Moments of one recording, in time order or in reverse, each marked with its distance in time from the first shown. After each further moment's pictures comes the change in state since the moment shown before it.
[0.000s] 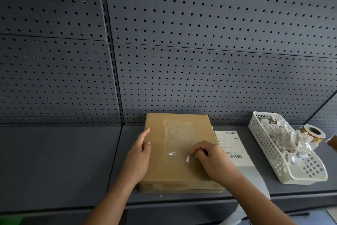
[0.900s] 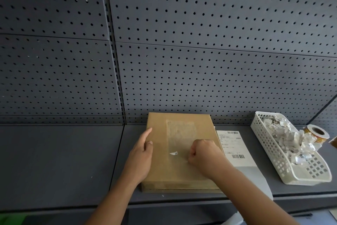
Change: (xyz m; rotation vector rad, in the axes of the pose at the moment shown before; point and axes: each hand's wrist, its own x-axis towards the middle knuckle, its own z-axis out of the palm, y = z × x) left_hand 0.000 0.000 0.000 0.040 0.018 -0.031; right_hand 0.020 -0.024 0.014 -0.435 -0.109 0.117
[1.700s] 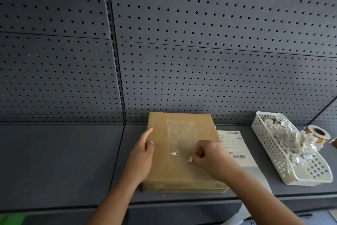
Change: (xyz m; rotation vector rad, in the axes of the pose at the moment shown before) left_hand 0.000 -0.002 -0.001 -0.023 -0.009 -0.013; right_hand -0.010 0.015 -0.007 0.198 0.017 -0.073
